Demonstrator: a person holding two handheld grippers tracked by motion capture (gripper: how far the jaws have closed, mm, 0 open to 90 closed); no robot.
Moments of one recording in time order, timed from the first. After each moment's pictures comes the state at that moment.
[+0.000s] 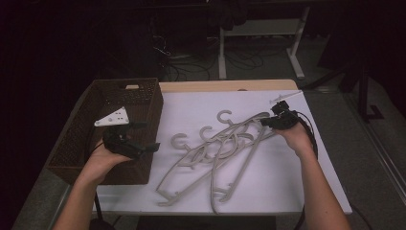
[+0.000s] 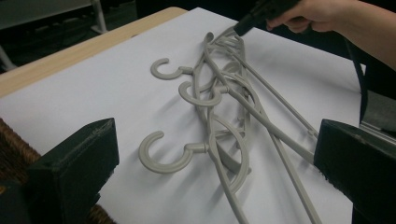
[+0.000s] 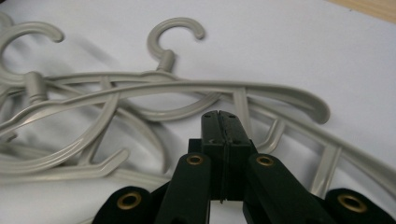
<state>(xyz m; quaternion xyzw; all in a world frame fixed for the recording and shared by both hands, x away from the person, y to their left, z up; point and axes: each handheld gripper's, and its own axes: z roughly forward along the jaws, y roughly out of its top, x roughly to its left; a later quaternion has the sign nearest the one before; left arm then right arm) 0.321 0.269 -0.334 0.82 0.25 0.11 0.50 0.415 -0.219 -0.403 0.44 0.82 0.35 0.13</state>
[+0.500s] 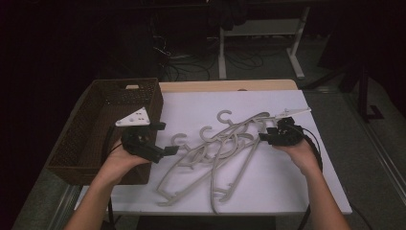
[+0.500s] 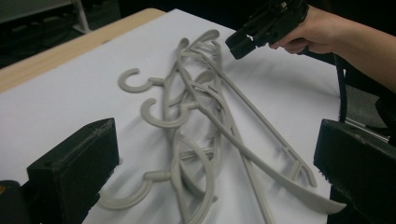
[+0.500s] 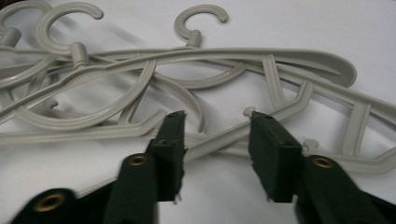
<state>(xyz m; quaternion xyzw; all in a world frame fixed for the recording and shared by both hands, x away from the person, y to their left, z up) 0.315 0.214 -0.330 0.83 0.23 0.08 0.49 0.366 -0.224 -0.416 0.44 0.80 0.38 0.13</state>
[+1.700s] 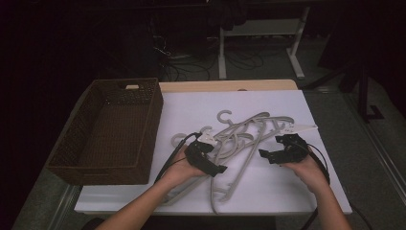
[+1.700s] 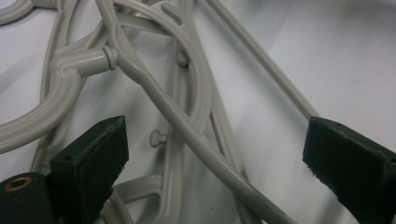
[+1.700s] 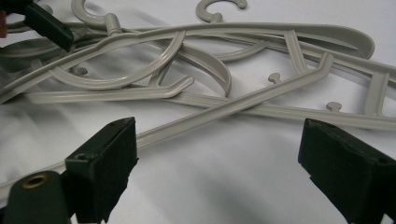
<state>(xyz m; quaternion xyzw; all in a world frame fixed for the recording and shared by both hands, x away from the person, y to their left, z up) 0.342 0.082 -0.441 0.90 0.22 0.03 0.37 0.326 -0.227 -0.430 0.42 0.80 0.40 0.15</state>
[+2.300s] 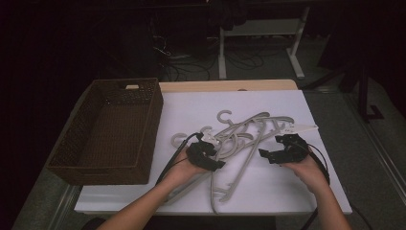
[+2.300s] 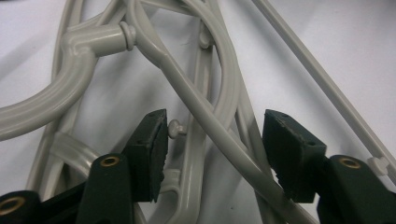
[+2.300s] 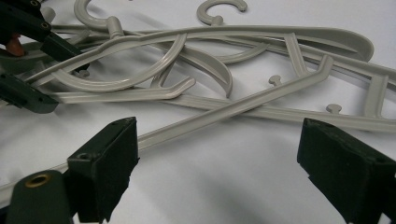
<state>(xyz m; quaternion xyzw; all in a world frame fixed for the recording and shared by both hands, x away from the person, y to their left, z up) 0.345 0.079 -0.445 0.91 0.25 0.05 0.34 0.325 -0.227 -0.429 0.42 0.80 0.41 0.15</state>
